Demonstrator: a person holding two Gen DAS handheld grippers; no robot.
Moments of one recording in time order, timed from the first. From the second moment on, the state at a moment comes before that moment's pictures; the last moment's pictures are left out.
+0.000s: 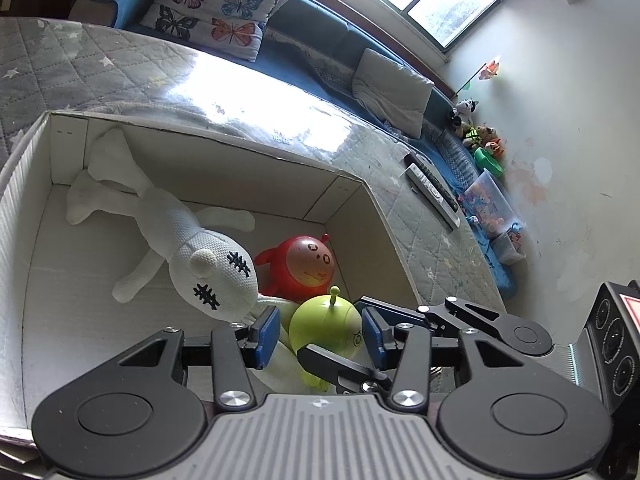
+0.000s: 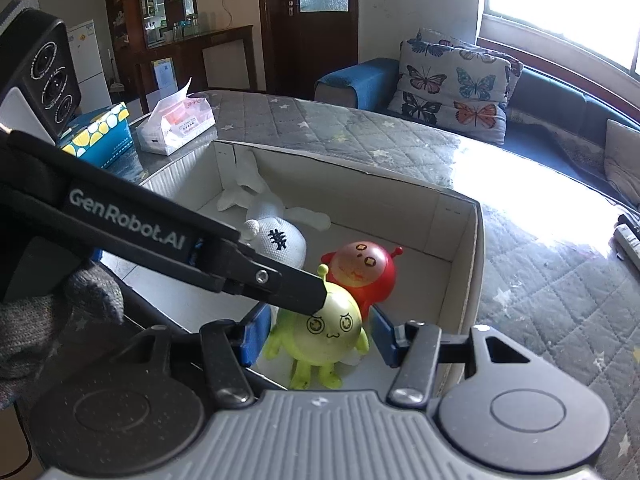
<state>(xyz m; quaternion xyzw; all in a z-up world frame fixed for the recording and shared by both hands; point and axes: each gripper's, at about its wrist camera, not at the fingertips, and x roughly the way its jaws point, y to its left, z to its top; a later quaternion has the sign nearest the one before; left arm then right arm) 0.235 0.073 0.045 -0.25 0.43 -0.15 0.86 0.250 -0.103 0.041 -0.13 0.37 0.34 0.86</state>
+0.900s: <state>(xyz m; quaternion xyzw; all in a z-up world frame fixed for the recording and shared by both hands) 0.142 0.076 0.075 -0.20 0.36 -0.13 0.90 0.160 -0.136 0.066 -0.07 0.28 0.32 0.90</state>
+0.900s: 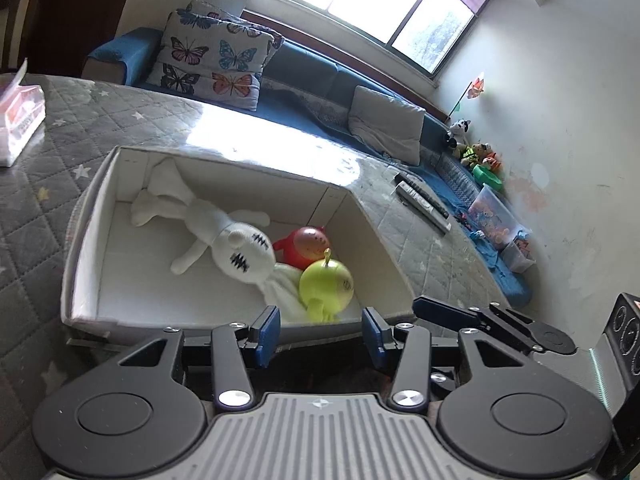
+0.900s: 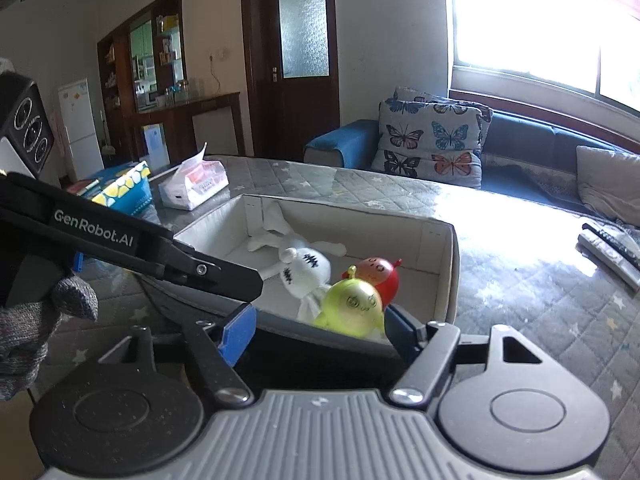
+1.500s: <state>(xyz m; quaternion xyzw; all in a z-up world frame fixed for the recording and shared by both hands) 0.100 0.092 0.043 -0.23 0.38 -0.09 0.89 0.116 -0.139 0.047 -0.07 0.29 0.34 0.89</state>
